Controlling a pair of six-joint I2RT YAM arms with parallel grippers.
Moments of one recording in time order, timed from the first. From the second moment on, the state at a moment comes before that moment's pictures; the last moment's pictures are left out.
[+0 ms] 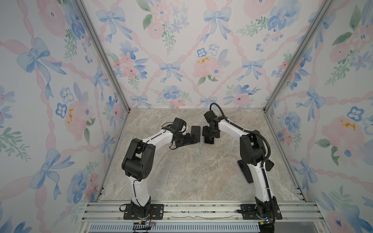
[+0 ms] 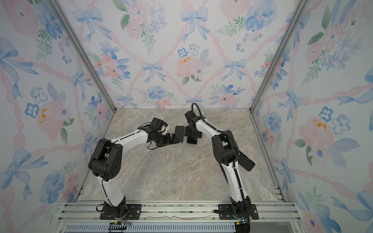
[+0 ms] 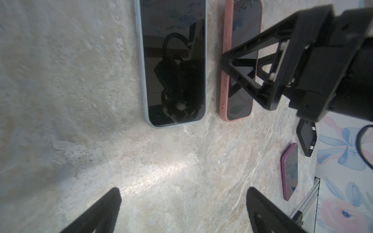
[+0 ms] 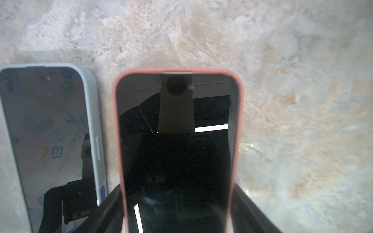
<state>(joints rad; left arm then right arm) -0.42 1.88 1.29 -0.47 0.39 -0.47 0.48 2.34 1.95 -0.84 0.07 0.54</state>
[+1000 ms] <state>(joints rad) -0.53 1.79 1.22 -0.47 0.38 -0.50 0.45 1.68 1.32 -0.78 0.13 0.46</state>
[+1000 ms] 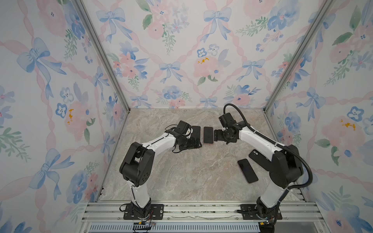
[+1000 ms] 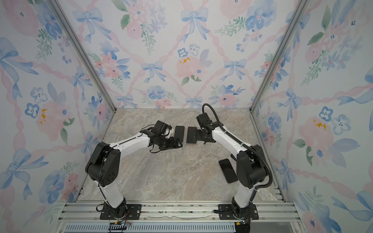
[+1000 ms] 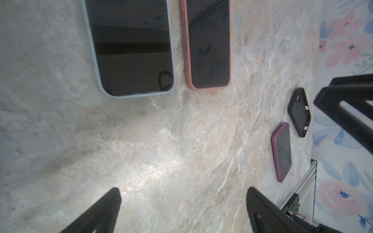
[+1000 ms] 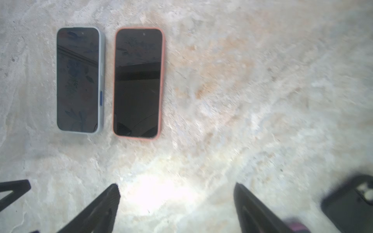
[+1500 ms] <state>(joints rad) -0.63 1.73 1.08 -0.44 0.37 -0.55 0.15 1.32 0.71 -0.73 0.10 0.45</state>
